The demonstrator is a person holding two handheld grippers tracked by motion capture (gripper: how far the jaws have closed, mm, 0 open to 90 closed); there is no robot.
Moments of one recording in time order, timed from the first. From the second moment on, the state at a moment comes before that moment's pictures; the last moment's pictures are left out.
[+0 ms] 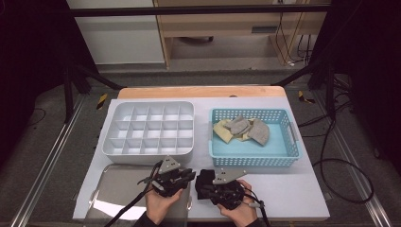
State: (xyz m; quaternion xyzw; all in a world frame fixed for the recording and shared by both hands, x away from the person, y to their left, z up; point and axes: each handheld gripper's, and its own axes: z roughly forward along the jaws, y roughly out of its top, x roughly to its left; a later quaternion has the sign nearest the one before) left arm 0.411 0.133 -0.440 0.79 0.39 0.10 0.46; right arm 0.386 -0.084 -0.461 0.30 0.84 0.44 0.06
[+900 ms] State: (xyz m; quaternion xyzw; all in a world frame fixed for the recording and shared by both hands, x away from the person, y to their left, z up) left arm 0.426 0.112 -0.458 0.83 0.38 0.10 0.41; right arm 0.374 -0.100 -0.453 0.31 0.83 0.46 0.06
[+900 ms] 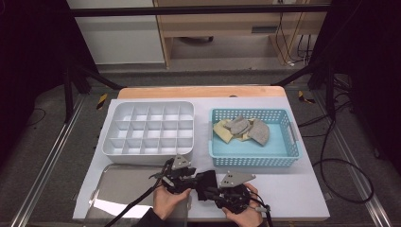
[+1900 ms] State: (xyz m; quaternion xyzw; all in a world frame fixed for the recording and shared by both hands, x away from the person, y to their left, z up) left arm 0.430 0.114 -0.459 0.83 0.37 0.09 0.40; right arm 0.378 -0.075 -0.457 0.29 0.82 0.50 0.05
